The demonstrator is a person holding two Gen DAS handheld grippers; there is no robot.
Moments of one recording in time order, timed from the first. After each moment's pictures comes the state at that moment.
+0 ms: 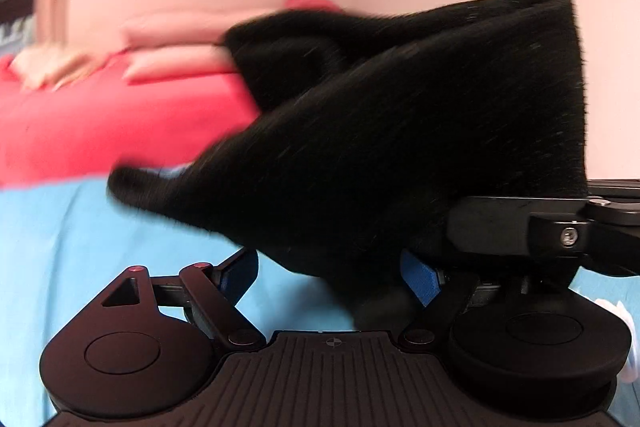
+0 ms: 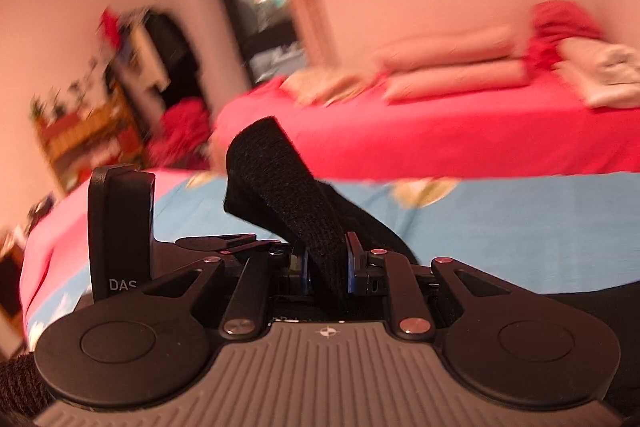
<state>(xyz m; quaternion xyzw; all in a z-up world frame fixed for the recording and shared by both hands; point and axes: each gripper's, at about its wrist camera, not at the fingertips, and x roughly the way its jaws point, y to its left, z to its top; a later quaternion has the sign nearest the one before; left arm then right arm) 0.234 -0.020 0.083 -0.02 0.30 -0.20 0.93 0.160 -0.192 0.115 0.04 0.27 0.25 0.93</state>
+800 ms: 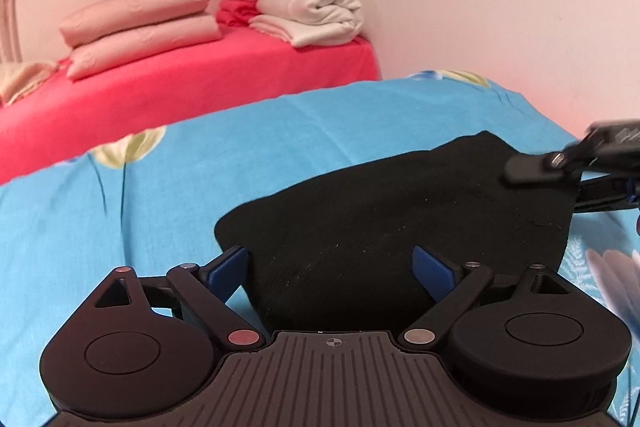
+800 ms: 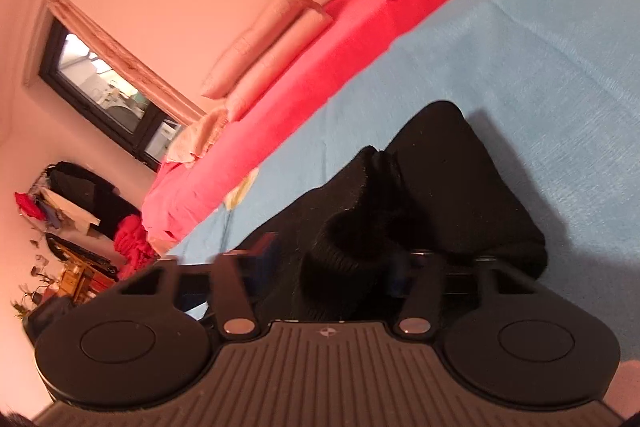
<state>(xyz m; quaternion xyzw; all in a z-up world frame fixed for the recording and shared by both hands) 0.230 -0.112 0.031 0.03 0.33 -0.22 0.92 0.195 -0.436 0.017 0.30 0.34 0.09 0.89</state>
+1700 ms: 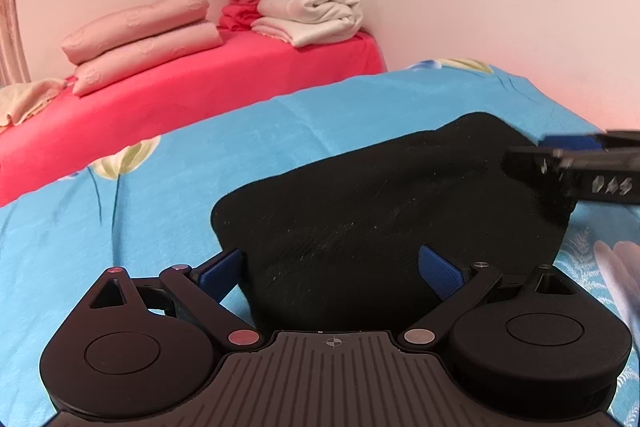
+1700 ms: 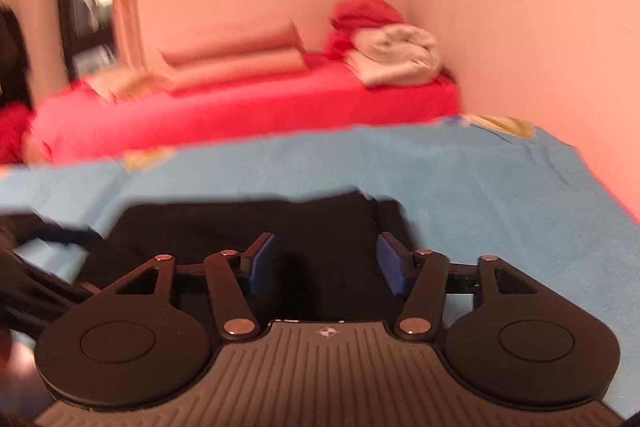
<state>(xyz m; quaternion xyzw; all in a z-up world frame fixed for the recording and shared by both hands) 0.221 -0.143 0.029 0.08 0.33 -0.19 0.92 0.169 -0.376 0.023 -0.03 0.27 -0.03 0.96</state>
